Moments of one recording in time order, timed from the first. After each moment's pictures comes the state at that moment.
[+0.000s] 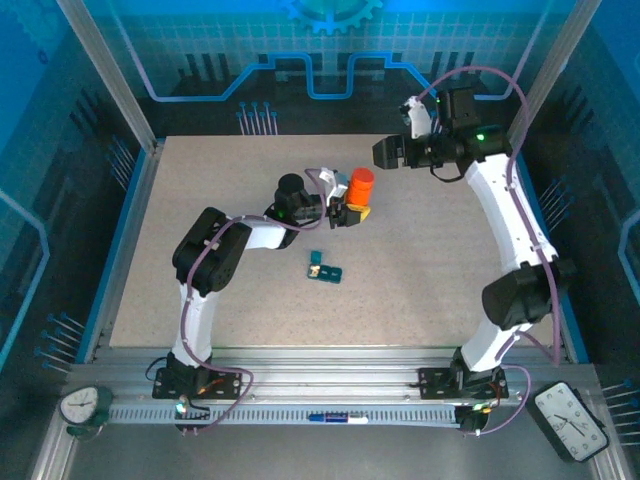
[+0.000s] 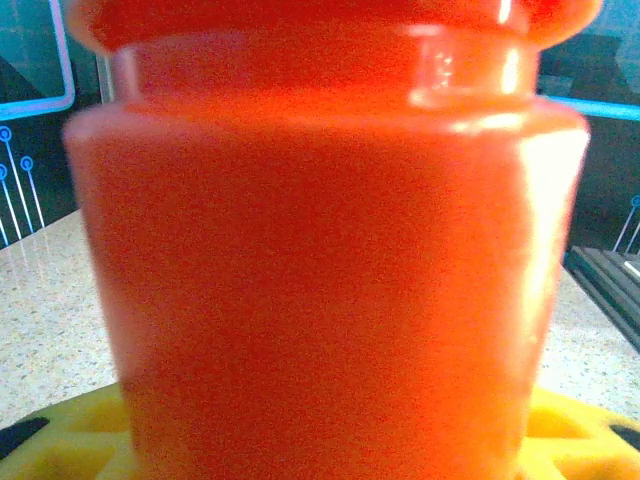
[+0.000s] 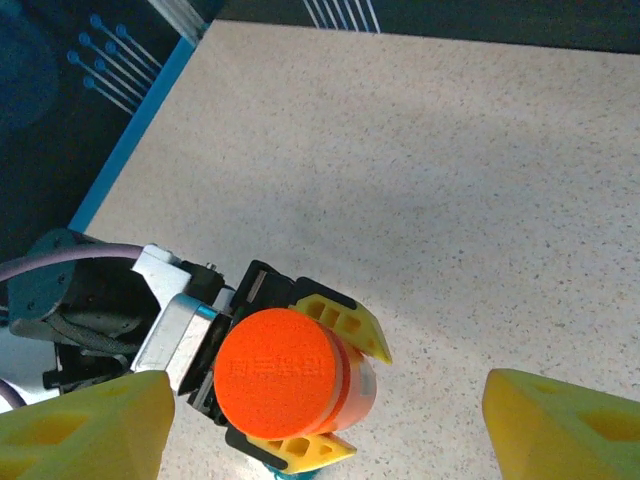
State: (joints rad) left arm -0.46 2.13 1.22 0.96 0.90 -0.11; right arm 0.20 1.72 1.92 -1.01 -0.51 0.06
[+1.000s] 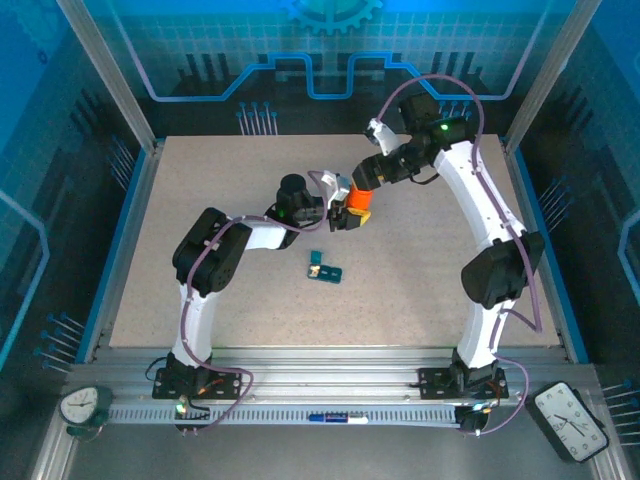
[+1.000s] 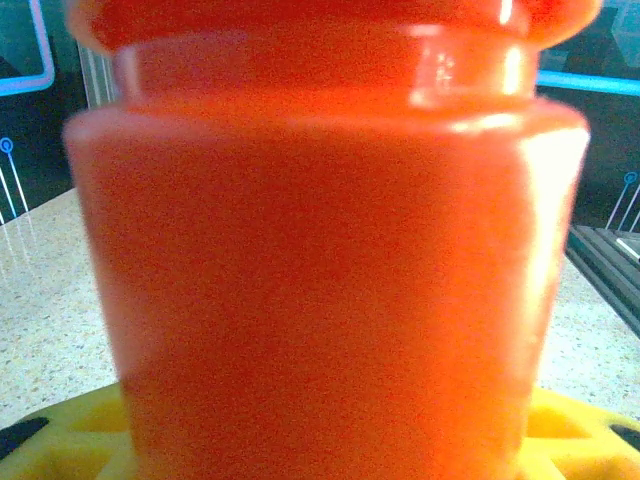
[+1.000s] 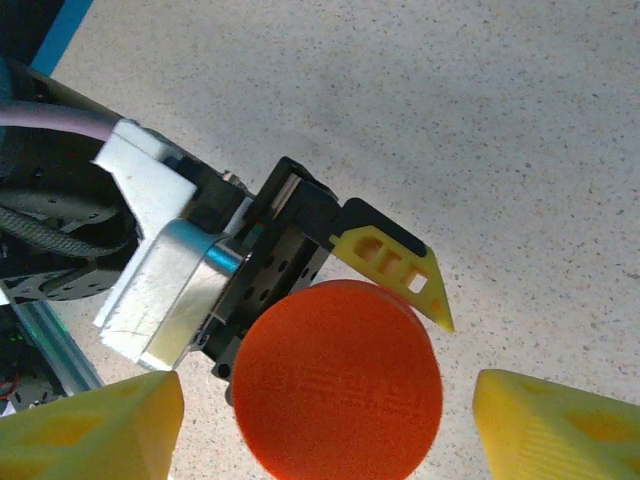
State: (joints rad) left arm -0.47 2.13 1.22 0.90 0.92 -0.06; right arm 0.30 1.90 2.07 -1.25 -0.48 -0.12
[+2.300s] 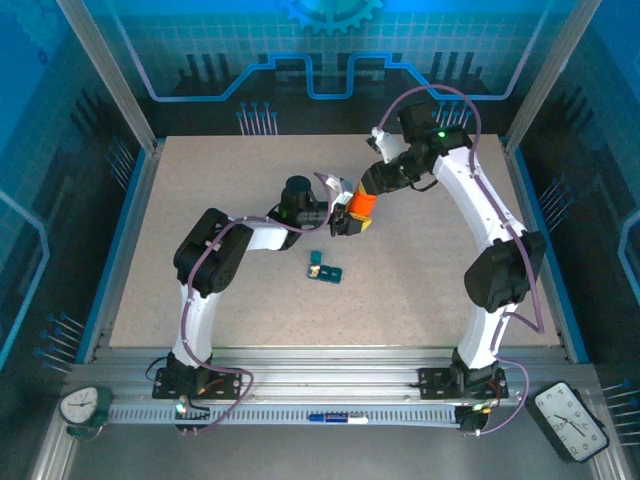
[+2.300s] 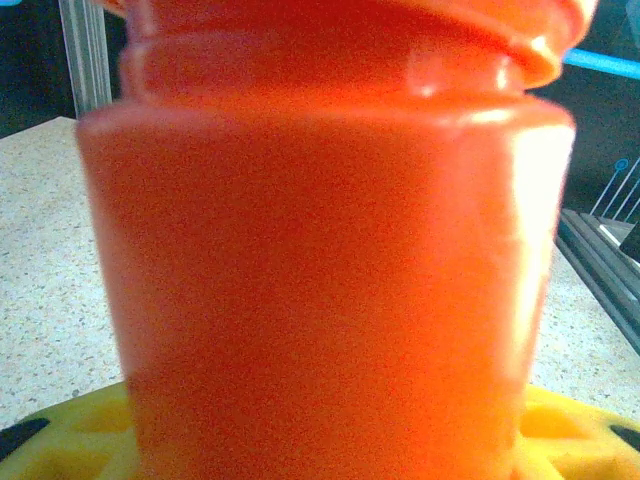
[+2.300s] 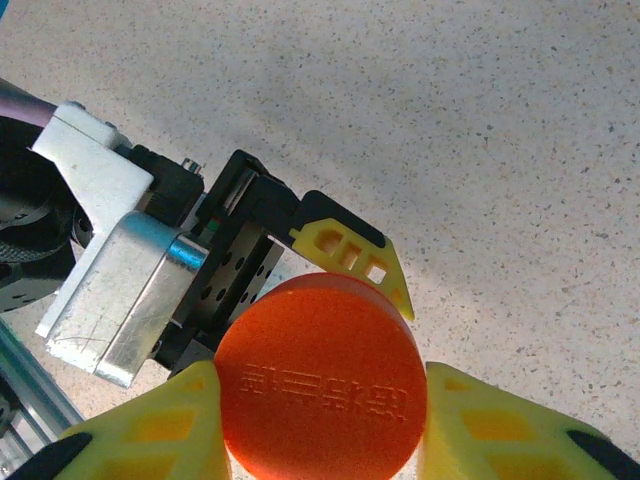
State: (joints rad) left arm -0.48 2.13 1.22 0.79 0.92 -0.06; right arm 0.30 1.86 1.94 -1.19 -0.40 -0.09
